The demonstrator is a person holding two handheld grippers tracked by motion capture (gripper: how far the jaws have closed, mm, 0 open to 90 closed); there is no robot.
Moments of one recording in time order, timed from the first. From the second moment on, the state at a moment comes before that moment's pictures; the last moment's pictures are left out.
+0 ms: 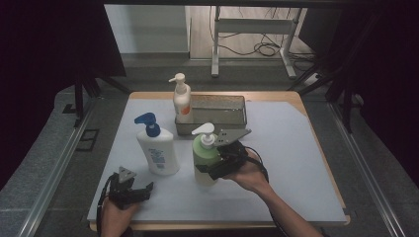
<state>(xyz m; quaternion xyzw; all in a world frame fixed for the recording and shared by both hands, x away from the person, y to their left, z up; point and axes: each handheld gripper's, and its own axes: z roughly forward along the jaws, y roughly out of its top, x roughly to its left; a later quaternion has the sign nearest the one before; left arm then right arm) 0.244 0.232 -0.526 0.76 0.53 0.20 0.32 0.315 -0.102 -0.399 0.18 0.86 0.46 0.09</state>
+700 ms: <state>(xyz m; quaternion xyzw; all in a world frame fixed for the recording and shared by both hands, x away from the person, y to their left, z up) 0.244 0.232 -0.526 0.76 0.53 0.20 0.32 0.353 -0.104 -0.380 0.22 0.85 0.46 0.13</state>
